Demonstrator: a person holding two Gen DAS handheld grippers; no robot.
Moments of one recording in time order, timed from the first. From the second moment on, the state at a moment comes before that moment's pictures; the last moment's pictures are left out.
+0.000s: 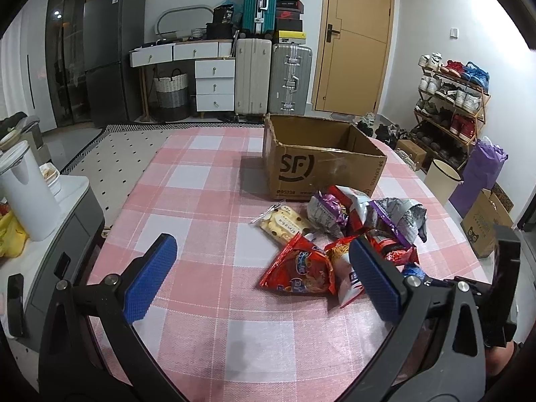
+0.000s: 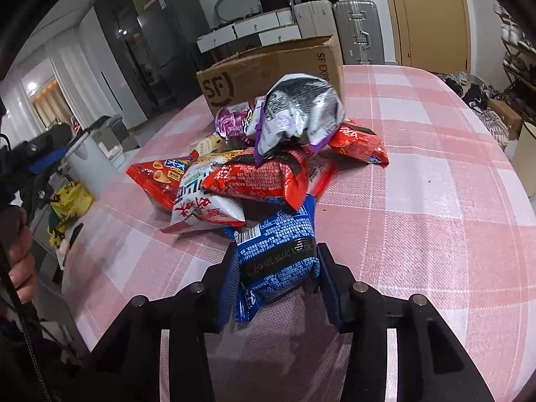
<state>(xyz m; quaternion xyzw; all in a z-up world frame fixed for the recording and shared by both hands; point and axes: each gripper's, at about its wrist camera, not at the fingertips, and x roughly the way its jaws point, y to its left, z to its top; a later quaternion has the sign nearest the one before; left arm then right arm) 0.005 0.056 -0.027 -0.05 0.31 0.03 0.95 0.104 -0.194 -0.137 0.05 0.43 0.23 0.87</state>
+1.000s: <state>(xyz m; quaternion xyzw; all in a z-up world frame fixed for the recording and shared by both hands) 0.023 0.051 -0.052 -0.04 0.35 0.03 0.94 0.082 -0.217 -0.090 0.08 0.37 0.22 0.90</state>
